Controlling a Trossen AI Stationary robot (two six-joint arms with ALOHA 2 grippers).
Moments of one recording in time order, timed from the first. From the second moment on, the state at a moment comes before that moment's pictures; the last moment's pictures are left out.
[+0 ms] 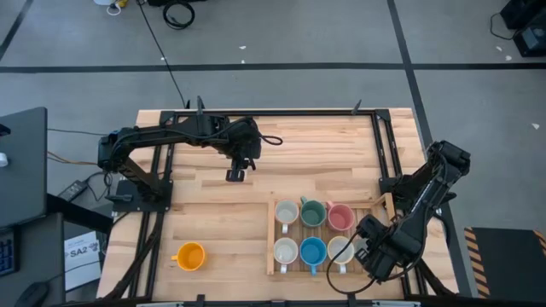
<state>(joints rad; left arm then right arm) 0.19 1.58 1.51 -1.00 0.02 0.32 0.93 1.59 1.29 -1.39 -0.02 1.83</state>
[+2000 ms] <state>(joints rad) 0.19 1.58 1.51 -1.00 0.02 0.32 0.87 1.58 1.12 -1.21 0.01 1.36</state>
